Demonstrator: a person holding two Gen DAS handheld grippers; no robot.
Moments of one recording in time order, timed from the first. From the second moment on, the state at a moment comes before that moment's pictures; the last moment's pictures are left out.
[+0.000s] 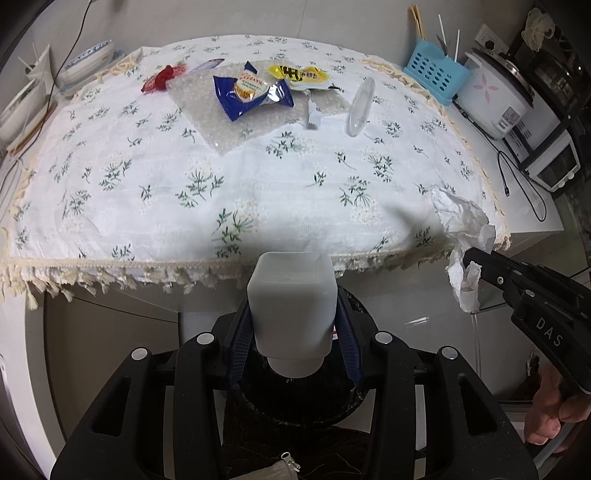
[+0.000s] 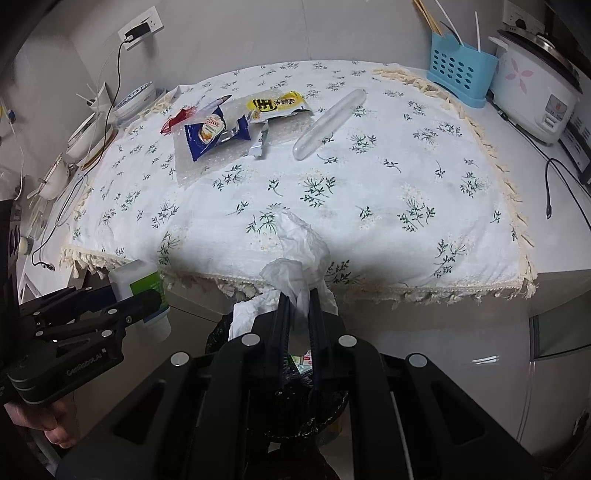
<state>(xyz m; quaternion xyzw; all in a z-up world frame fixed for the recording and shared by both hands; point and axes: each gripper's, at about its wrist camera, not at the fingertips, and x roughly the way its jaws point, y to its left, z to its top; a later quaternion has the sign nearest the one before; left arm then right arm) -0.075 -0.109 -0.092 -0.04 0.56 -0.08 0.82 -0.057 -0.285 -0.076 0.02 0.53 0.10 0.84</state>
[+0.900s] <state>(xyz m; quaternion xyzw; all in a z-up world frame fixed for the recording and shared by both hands) -0.082 -0.119 -0.191 -0.01 0.58 -0.07 0.81 -0.087 -0.296 -0.172 -0.01 0.55 0.07 0.83</state>
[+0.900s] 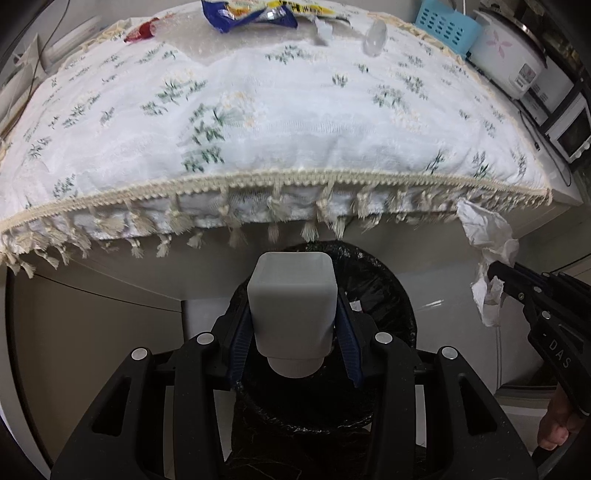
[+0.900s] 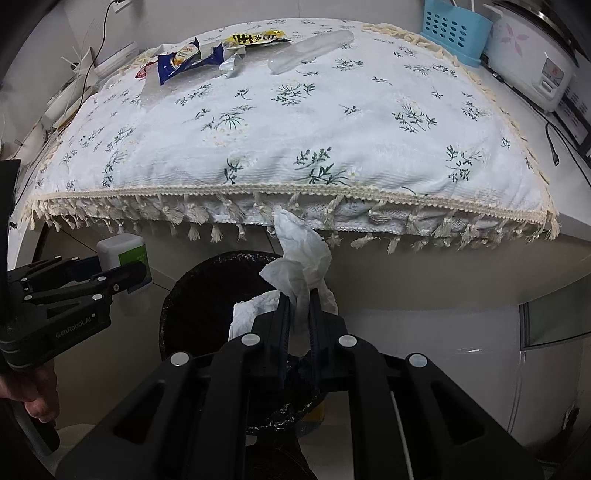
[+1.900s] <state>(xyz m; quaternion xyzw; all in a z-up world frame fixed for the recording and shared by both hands) -0.082 -0.182 -0.254 0.02 0.60 -0.12 0.79 -0.109 -0.328 -0.197 -0.01 0.58 0.03 0.81</state>
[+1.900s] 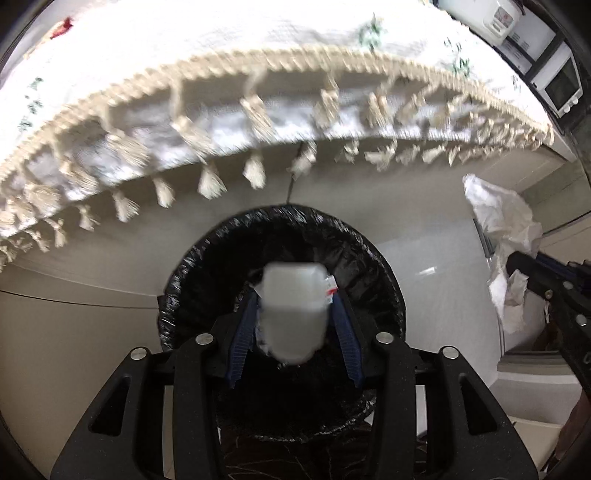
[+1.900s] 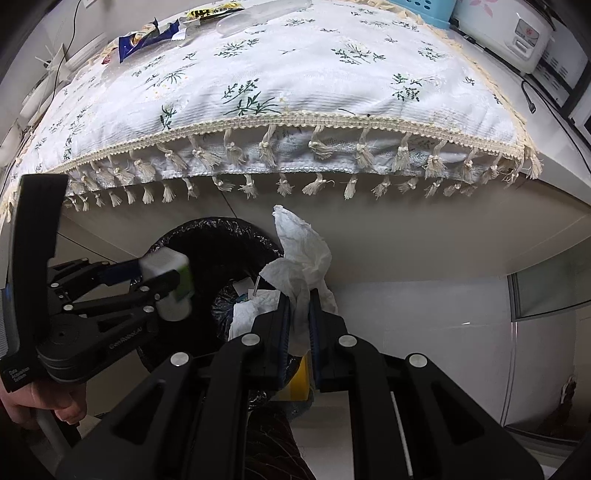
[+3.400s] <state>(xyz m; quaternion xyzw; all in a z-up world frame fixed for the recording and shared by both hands) -0.087 -0.054 -0.210 -0.04 0.58 -0.03 0.82 -0.057 -0.194 -0.241 -0.03 0.60 0.09 0.79</state>
